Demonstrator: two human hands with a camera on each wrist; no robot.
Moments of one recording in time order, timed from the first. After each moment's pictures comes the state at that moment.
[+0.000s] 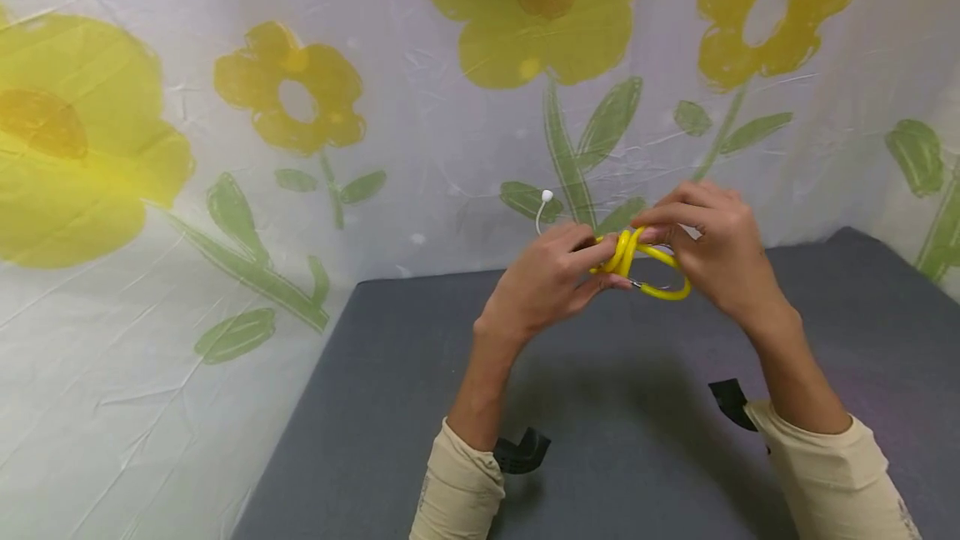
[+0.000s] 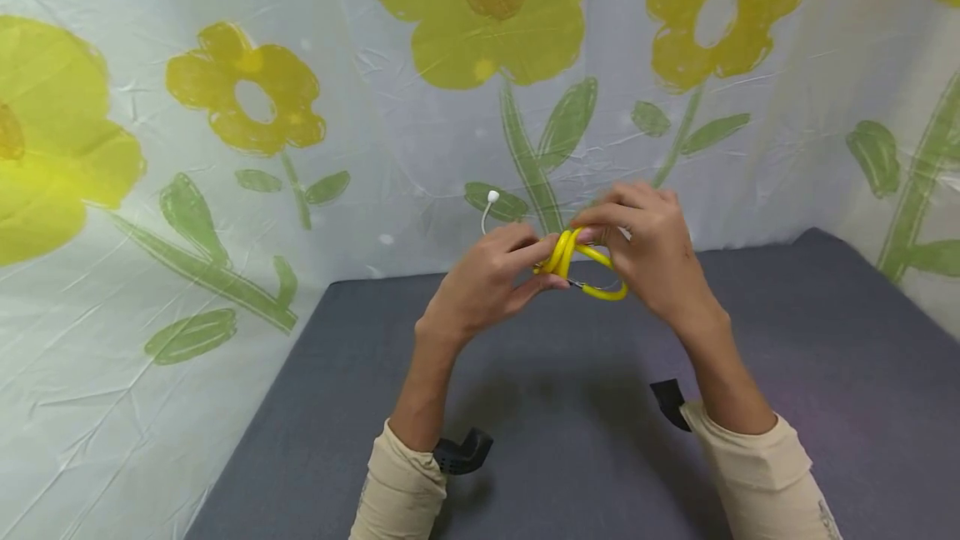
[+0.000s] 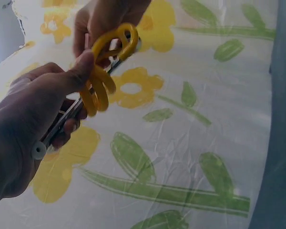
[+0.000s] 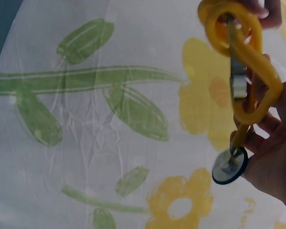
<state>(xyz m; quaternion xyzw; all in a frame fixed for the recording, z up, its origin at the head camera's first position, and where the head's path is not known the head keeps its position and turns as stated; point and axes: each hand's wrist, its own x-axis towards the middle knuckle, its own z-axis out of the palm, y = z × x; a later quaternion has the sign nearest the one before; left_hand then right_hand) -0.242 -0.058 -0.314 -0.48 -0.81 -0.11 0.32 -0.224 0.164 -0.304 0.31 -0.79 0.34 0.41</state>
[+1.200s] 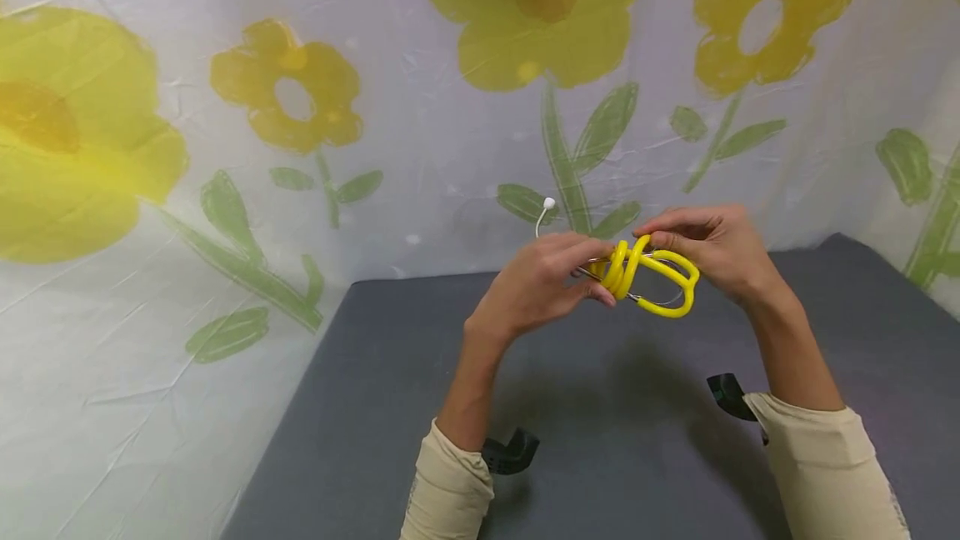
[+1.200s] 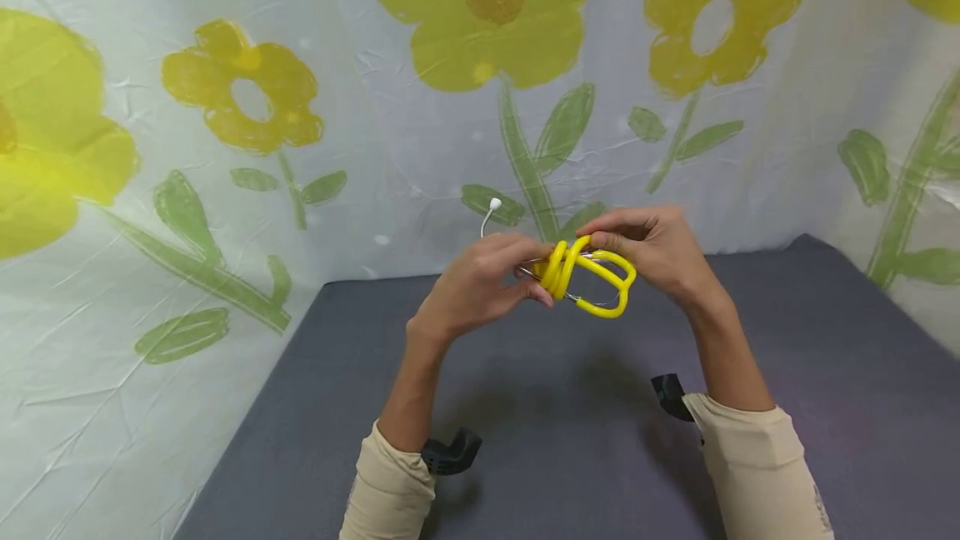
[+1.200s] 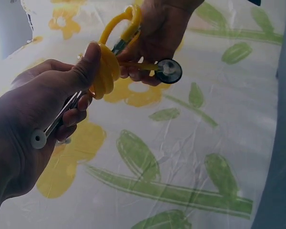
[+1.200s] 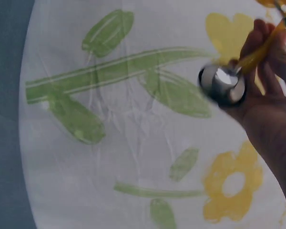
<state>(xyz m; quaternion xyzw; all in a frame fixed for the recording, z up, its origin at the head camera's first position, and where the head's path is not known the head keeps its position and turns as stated) -0.247 -0.066 -0.313 -0.53 -0.77 -0.25 0.23 -0.252 0.198 -0.324 0.30 -0.78 0.52 0.19</state>
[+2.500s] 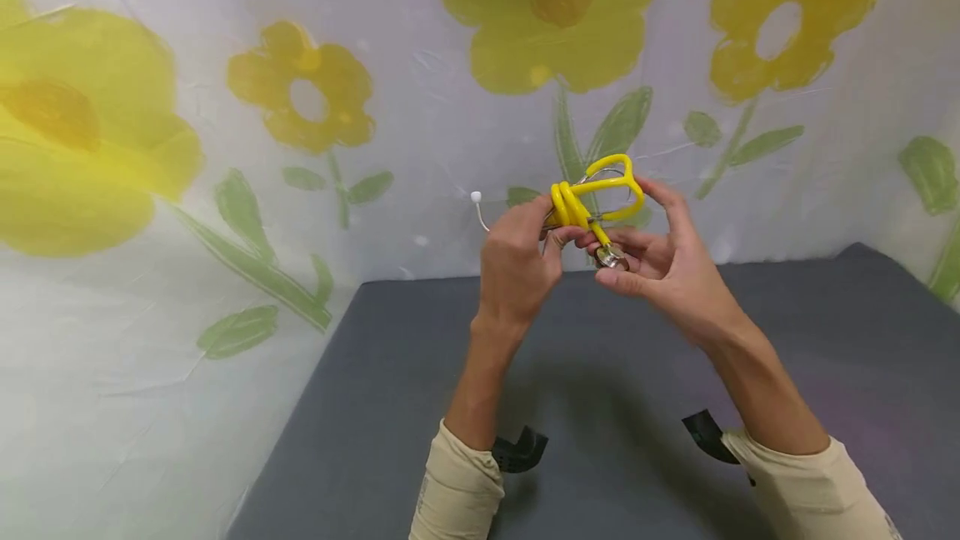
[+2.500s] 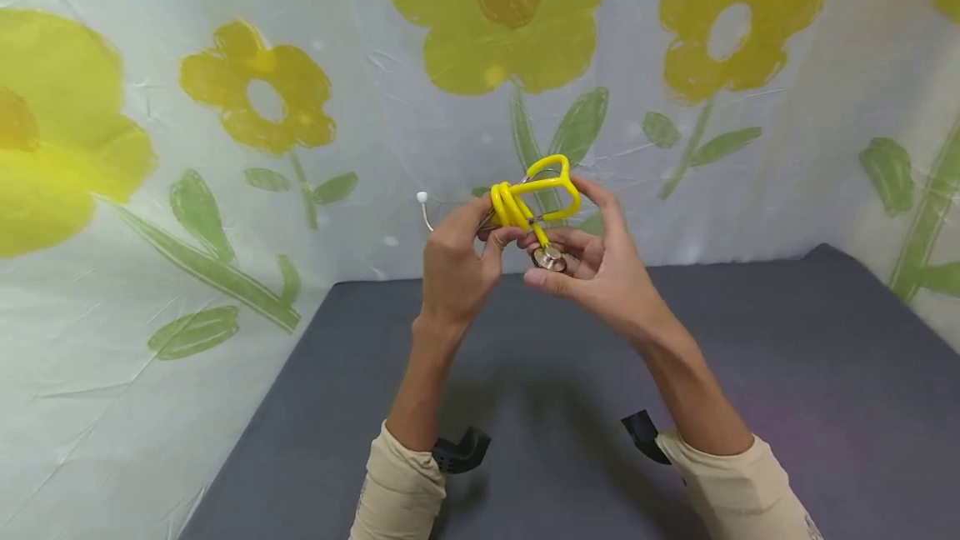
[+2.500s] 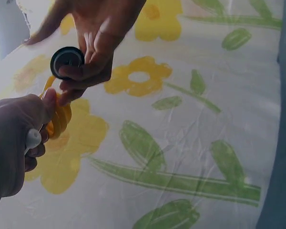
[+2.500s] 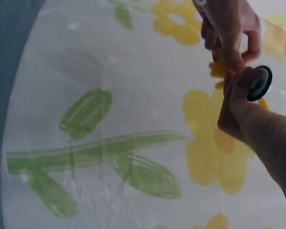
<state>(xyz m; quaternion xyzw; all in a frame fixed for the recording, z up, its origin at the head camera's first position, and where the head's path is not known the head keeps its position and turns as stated) -0.246 -0.065 -0.311 -0.26 -0.81 -0.25 0.46 -0.209 0.132 -0.306 0.27 -0.65 0.70 0.03</state>
